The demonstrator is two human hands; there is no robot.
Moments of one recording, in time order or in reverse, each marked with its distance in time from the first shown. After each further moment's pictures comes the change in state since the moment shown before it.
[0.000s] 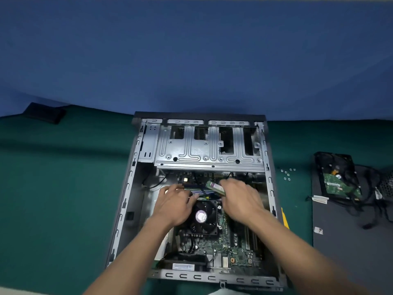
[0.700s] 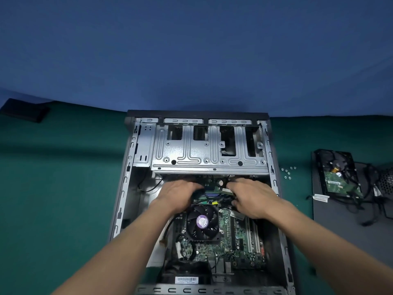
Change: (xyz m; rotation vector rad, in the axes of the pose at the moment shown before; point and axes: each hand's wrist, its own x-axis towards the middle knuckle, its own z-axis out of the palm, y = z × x) left_hand 0.044 -0.001 -0.016 0.113 -0.120 0.191; right_hand 0.015 0.022 -0.024 -0.155 -0.271 -0.047
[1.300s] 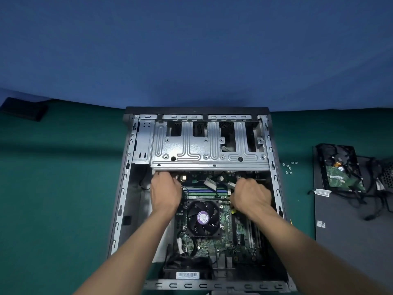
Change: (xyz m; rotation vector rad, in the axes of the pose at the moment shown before) left_hand -0.019 0.011 -0.004 -0.530 0.518 -0.682; right_hand 0.012 -0.016 0.025 0.102 0.122 0.455
